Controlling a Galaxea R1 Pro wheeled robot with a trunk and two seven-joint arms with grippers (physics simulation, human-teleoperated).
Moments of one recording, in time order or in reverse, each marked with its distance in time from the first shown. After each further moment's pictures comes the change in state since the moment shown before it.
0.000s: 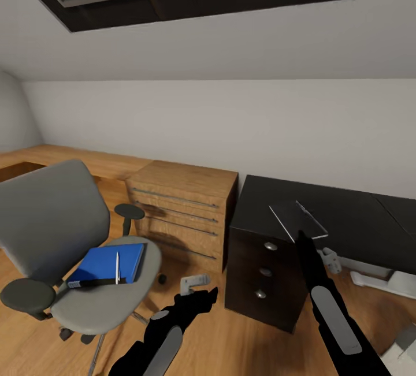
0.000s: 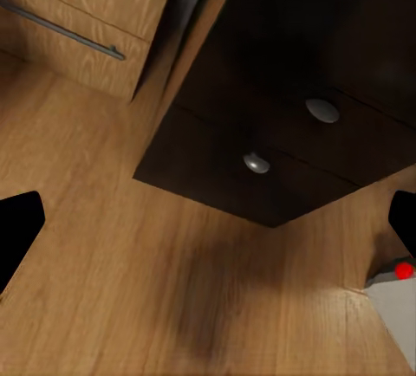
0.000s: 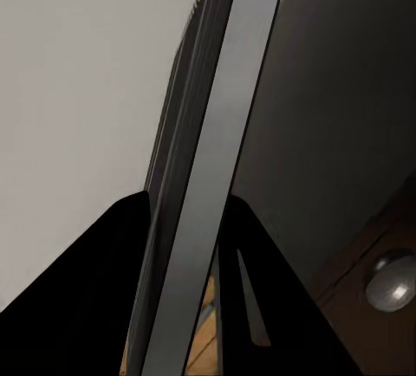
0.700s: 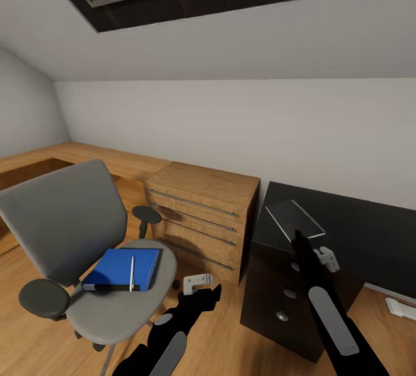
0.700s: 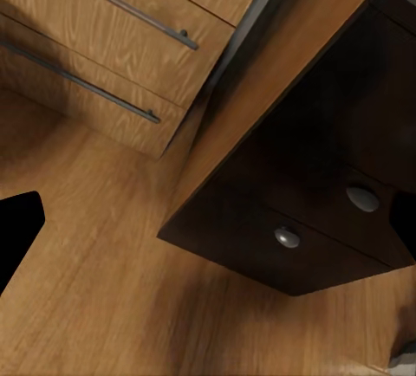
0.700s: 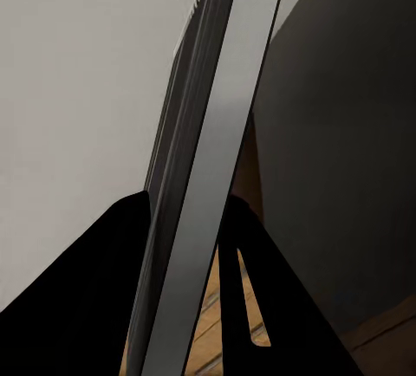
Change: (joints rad) left arm -0.001 0.003 -0.052 -0.002 0.001 -0.092 0.003; right arm 0.000 0.000 0.020 0.001 0.055 0.008 -0.003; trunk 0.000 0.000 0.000
